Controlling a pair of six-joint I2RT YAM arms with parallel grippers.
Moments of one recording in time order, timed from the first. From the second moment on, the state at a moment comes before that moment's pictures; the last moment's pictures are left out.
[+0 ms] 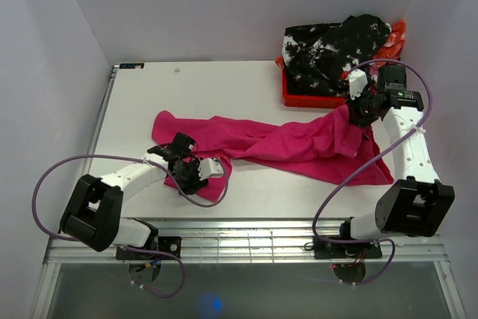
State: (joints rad) left arm -0.46 1.36 0.68 -0.61 0.28 0.88; right arm -0.11 1.42 1.38 -0.93 -0.30 -0.66
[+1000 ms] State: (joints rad) left arm 0.44 1.29 1.28 -1.00 0.60 0.97; right arm -0.30 1.46 1.44 -0.95 -0.28 -0.80
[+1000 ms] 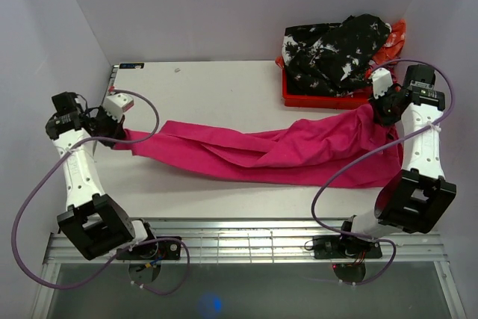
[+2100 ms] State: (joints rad) left arm 0.48 1.41 1.11 -0.99 0.56 1.44; right arm -0.35 1.58 1.34 -0.97 -0.25 -0.85
